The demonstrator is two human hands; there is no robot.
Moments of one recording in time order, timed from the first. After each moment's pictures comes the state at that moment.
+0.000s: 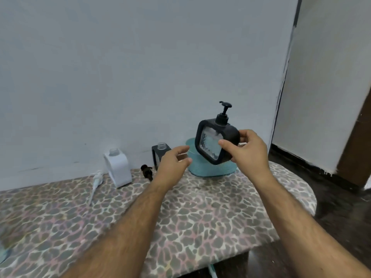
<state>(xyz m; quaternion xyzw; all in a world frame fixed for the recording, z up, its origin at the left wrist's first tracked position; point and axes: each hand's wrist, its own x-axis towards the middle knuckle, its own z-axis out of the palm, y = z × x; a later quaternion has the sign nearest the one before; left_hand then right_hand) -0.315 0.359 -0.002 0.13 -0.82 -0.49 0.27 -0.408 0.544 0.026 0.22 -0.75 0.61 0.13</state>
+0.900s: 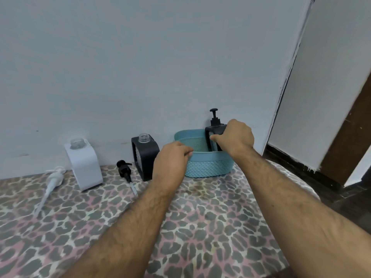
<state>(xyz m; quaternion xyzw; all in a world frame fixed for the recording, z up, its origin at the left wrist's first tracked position) -0.396 0.348 -0.038 0.13 -0.91 -0.18 0.34 -0.515 0.475 0.021 0.14 -0.94 0.26 0.15</state>
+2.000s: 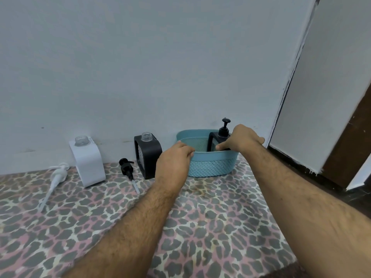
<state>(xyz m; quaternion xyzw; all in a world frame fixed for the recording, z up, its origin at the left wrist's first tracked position) -0.391 0.356 -0.043 0.15 -0.91 -0.18 0.35 -0.534 0.487 0.023 0.11 -0.98 0.18 0.03</state>
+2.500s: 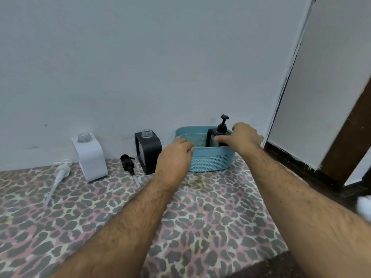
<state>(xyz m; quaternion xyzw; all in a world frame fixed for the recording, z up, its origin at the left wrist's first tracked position) -0.390 0.358 -0.039 0.13 -0.92 -0.17 0.33 -0.523 0.496 0.015 0.13 -0.96 0.23 0.11</state>
